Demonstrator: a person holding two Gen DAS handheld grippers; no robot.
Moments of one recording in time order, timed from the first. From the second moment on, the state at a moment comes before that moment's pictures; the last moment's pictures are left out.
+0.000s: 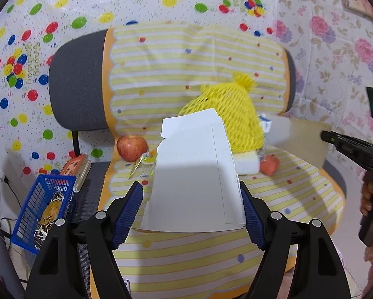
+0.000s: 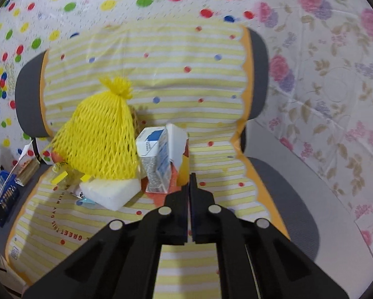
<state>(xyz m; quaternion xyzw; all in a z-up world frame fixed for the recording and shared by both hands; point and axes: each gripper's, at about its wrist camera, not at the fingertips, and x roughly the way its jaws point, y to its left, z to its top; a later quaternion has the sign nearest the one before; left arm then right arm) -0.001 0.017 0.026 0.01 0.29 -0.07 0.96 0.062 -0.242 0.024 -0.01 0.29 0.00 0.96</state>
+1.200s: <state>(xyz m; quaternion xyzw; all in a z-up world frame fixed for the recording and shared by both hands) -0.123 -0.192 -0.030 0.11 0.30 -0.36 0.88 -0.201 -0.339 0.016 0.02 0.32 -0.17 0.93</state>
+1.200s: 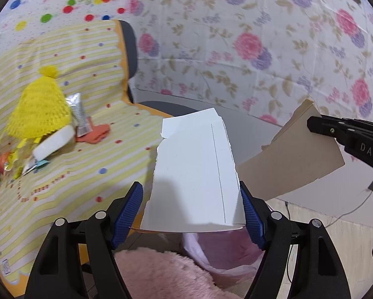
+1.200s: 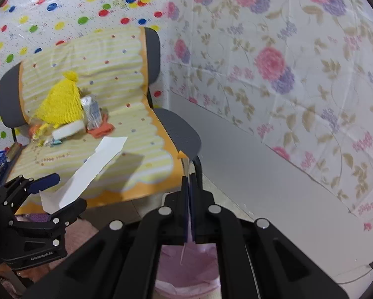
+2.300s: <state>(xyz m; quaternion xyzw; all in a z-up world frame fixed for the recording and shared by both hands) -0.086 -0.161 -0.031 0.08 0.33 -0.29 0.89 -0.190 -0.380 -0.009 0.10 0.31 -0.15 0.93</state>
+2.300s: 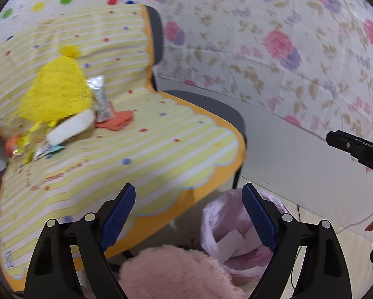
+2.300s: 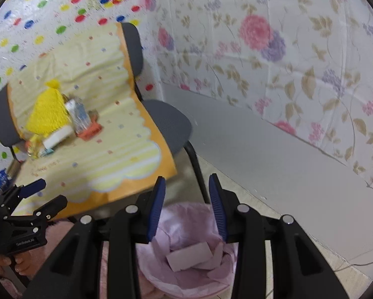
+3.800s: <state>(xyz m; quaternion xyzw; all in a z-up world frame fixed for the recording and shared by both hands) 0.071 0.072 0.013 -0.01 0.31 0.00 0.95 0.107 -0.127 0.012 -0.07 0.30 0.10 0.94</state>
